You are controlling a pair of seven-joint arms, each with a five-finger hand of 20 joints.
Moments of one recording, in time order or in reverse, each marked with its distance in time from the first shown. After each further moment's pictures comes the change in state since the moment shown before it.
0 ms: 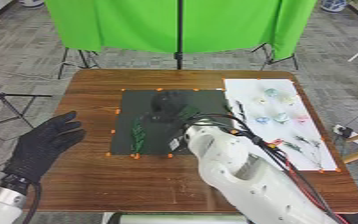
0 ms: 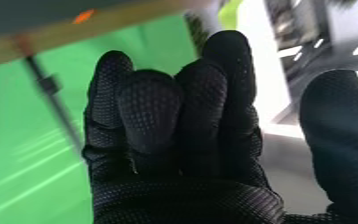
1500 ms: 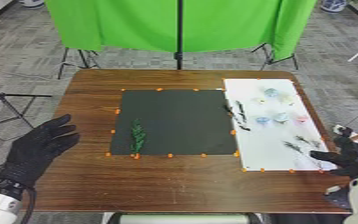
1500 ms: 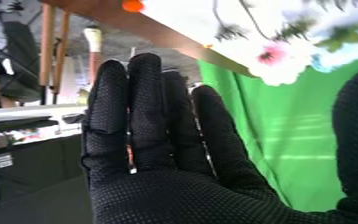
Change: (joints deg) left arm 1.7 -1.8 -1.8 -1.0 1.0 0.5 -0.7; right arm -59.7 14.4 61.0 -19.4 2.5 0.0 23.3
